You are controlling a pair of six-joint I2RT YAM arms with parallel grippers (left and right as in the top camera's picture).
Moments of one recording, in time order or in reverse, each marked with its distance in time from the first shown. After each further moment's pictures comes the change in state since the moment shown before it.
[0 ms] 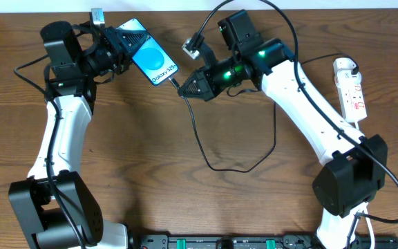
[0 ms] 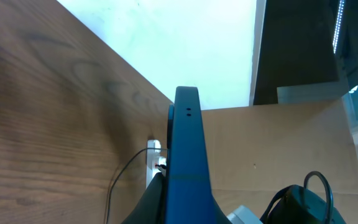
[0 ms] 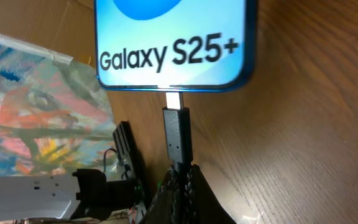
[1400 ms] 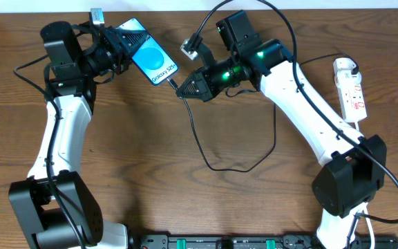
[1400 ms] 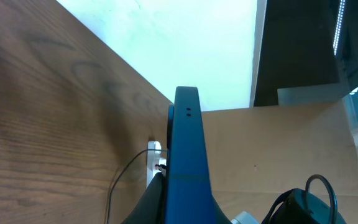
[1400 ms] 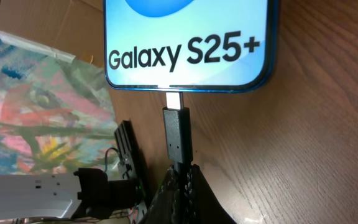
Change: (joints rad) left arm 0.000 0.000 0.000 0.000 -0.007 0.000; right arm 0.006 0.000 0.000 0.009 -0.006 0.000
